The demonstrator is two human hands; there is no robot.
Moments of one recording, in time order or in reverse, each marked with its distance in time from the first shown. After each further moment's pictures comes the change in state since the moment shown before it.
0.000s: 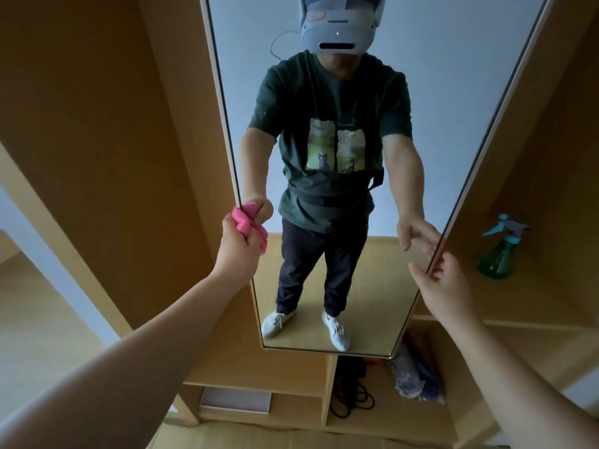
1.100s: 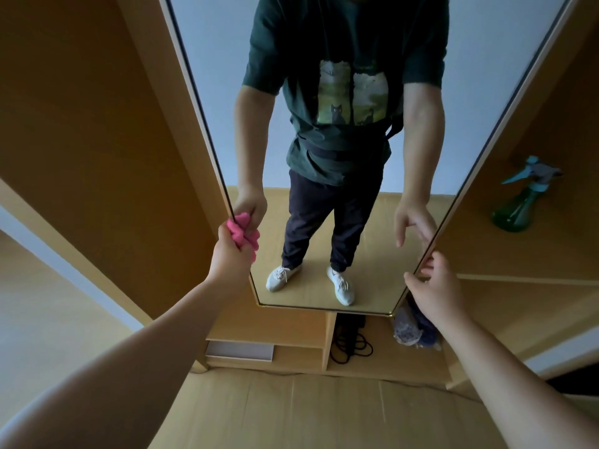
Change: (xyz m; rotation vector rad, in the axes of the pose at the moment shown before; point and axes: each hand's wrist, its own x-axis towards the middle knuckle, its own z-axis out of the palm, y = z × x) left_hand -0.023 -0.106 0.031 0.035 -0.046 -0.214; right_hand -0.023 0.077 0.043 -0.106 -0.141 0.188
